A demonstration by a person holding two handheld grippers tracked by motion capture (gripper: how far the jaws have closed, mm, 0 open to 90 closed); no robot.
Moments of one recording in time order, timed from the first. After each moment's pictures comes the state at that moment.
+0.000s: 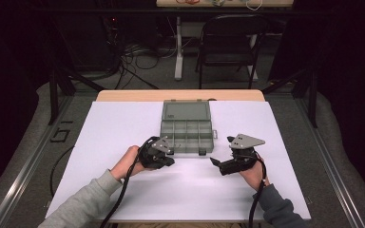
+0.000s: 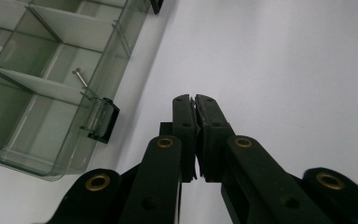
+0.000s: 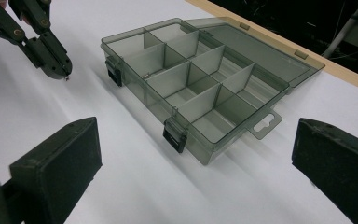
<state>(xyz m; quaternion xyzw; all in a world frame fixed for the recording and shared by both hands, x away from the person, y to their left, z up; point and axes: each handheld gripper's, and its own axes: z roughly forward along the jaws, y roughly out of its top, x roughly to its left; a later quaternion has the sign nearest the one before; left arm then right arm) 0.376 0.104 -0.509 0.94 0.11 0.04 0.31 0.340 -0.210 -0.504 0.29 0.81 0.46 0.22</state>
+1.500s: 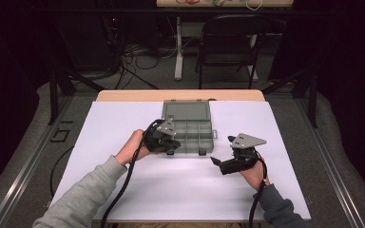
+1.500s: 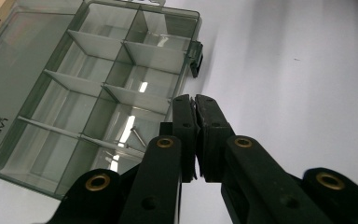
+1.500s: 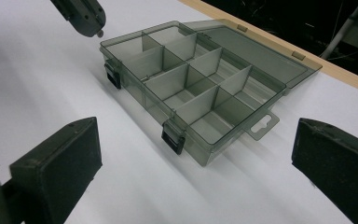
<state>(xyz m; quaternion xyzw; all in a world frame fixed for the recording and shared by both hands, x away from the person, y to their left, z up) 0.402 0.085 -0.464 0.94 0.10 0.08 0.33 0.339 -0.211 -0.503 0.30 0.81 0.46 0.22</state>
